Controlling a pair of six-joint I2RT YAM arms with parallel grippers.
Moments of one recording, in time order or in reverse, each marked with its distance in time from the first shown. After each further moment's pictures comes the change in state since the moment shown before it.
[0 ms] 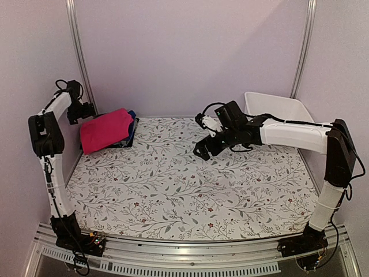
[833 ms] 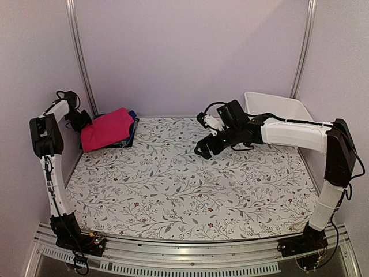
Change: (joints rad) left arm 0.071 0.086 -0.013 0.011 0.232 -0.265; right arm -0.022 0.000 0.000 0.000 -0.035 0.004
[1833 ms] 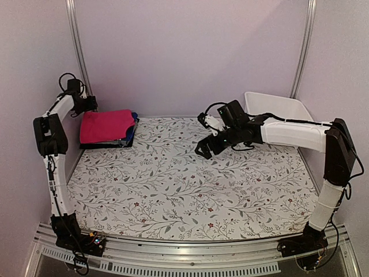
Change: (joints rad) left arm -0.062 0.021 0.132 0.272 -0.055 0.412; right arm -0.012 0.006 0.000 -0.002 -0.017 0.004
